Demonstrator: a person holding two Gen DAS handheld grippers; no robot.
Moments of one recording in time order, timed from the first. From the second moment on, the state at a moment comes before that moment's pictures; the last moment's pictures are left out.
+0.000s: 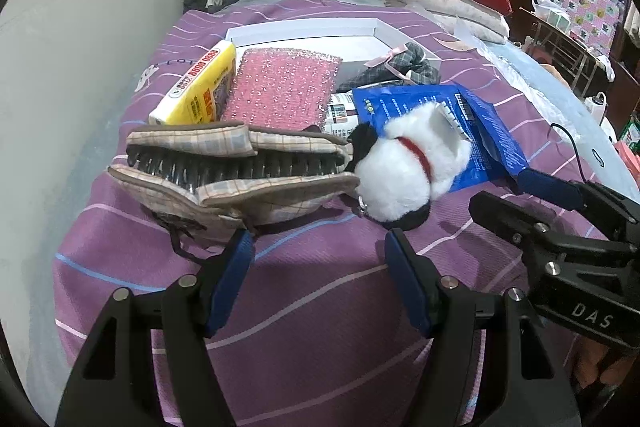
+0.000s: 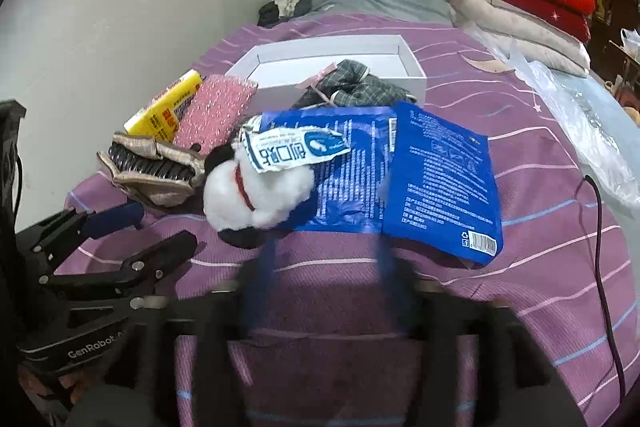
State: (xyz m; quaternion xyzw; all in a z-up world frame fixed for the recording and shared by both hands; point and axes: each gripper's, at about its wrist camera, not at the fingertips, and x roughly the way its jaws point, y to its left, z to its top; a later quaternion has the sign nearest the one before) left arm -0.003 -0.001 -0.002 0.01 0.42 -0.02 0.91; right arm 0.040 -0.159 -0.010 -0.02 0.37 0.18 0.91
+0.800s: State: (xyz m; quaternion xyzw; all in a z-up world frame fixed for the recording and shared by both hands) left arm 0.011 0.050 0.051 -0.08 0.41 -0.06 0.91; right arm 0.067 -0.152 0.045 0.03 0.42 0.31 0.85
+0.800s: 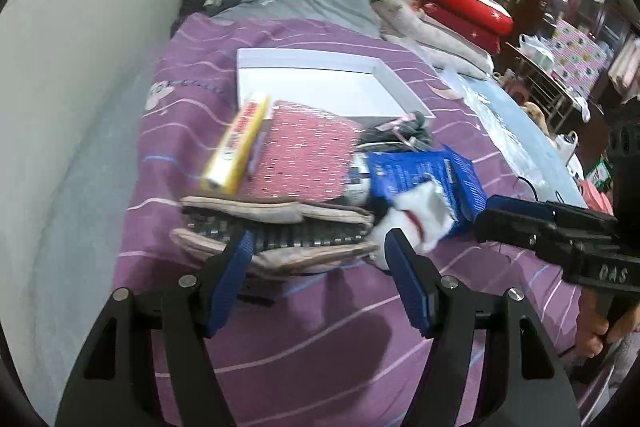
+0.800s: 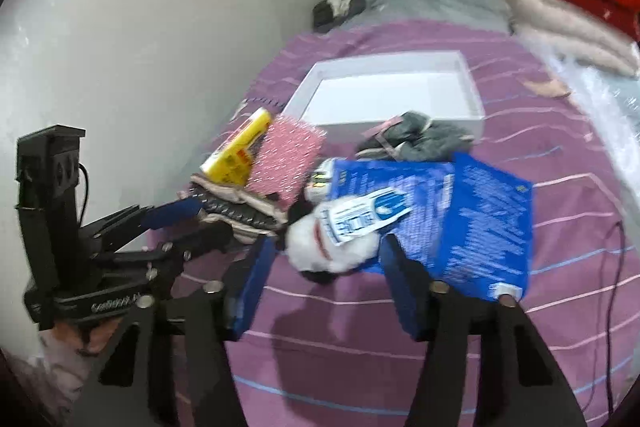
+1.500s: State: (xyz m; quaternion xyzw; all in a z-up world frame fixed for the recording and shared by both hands) left arm 0.018 0.072 0.071 -0.08 0.44 -0.06 0.89; right arm 0.081 -0.238 0.121 0.29 0.48 0.23 0.80
